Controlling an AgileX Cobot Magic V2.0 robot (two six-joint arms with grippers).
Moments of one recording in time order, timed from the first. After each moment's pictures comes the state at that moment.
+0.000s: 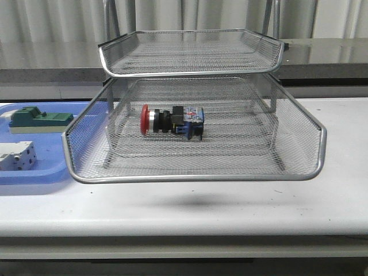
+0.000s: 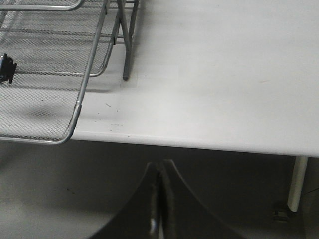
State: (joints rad) left arm -0.01 0.45 -0.38 -0.35 0.07 0.46; right arm 0.04 0.48 -0.74 0.06 0.99 0.01
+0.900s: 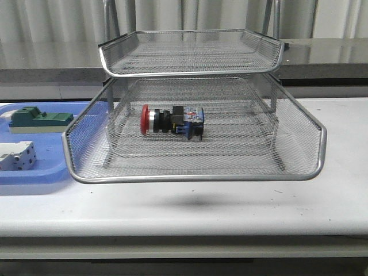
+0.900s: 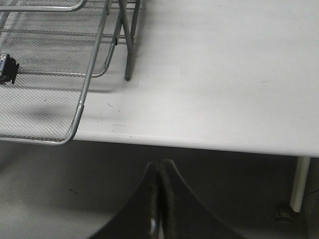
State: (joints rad) left arm -0.01 0.45 -0.38 -0.35 0.06 0.46; right arm 0.04 0.48 -0.74 0.07 0.99 0.01
